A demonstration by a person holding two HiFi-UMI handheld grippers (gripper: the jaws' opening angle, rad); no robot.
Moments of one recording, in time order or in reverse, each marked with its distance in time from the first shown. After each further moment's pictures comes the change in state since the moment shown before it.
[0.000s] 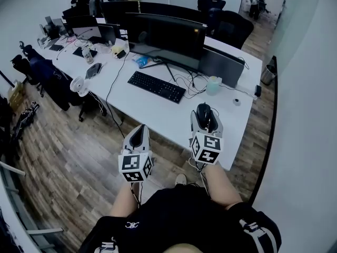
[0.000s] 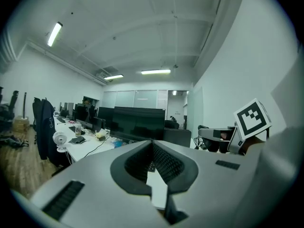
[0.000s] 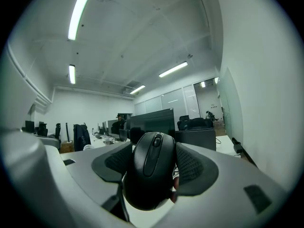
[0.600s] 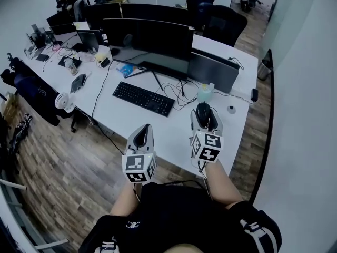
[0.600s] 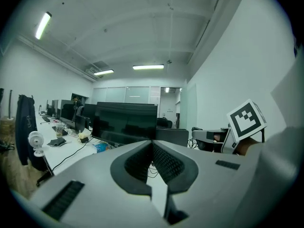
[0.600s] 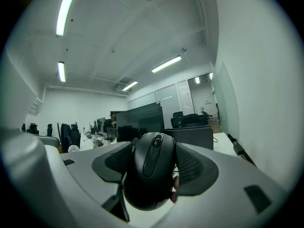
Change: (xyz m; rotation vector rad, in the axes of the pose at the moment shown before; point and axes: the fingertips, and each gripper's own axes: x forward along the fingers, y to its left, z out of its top) left arm 0.167 -0.042 0.008 0.029 0.032 -0.102; right arm 0.129 -0.095 0.001 0.035 0.042 -0.064
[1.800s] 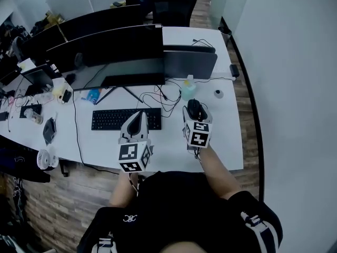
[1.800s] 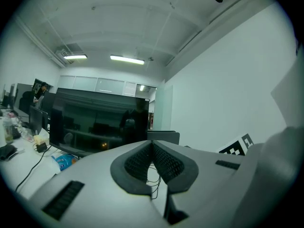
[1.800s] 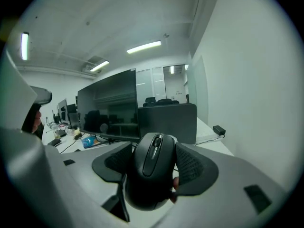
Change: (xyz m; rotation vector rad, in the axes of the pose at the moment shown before) left arm 0.190 0.073 0.021 0.033 0.008 -0.411; right arm 0.139 -0.029 -0.087 0.055 0.162 -0.399
